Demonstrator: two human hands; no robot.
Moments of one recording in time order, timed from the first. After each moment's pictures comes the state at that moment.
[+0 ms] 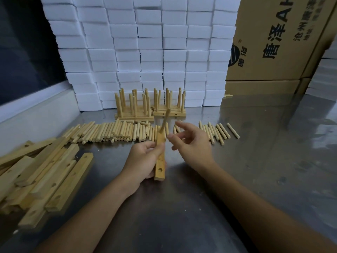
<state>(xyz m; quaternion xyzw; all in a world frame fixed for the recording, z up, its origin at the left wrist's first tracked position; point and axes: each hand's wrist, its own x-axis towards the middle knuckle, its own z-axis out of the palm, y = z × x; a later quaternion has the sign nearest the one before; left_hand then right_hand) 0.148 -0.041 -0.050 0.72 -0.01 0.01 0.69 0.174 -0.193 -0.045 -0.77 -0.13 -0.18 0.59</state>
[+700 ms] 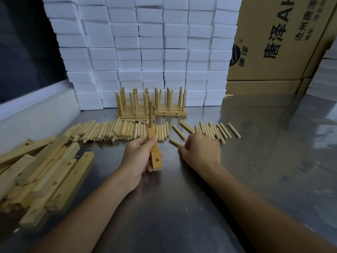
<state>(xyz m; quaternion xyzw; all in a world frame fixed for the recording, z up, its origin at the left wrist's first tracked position) 0.152 -0.036 -0.044 0.66 0.06 0.02 0.75 0.181 -0.202 -0.049 -0.97 -0.02 -0.19 0.17</state>
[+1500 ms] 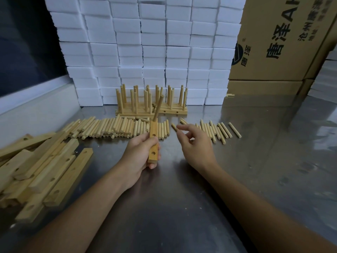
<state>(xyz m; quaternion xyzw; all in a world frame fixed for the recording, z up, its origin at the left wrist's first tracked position) 0.152 -0.035 -0.043 0.64 0.01 0.00 0.77 0.178 -0.196 -0.053 -0.83 -0.10 -0.21 0.51</state>
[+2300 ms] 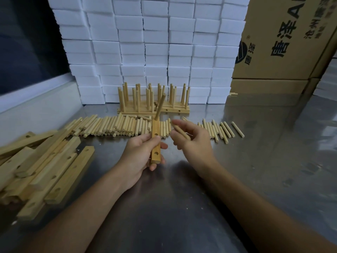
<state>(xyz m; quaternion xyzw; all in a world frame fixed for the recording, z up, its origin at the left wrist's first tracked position) 0.153 -0.032 -0.050 0.65 0.01 0.00 0.76 0.168 -0.185 -0.042 -0.74 -0.14 -0.14 0.65</state>
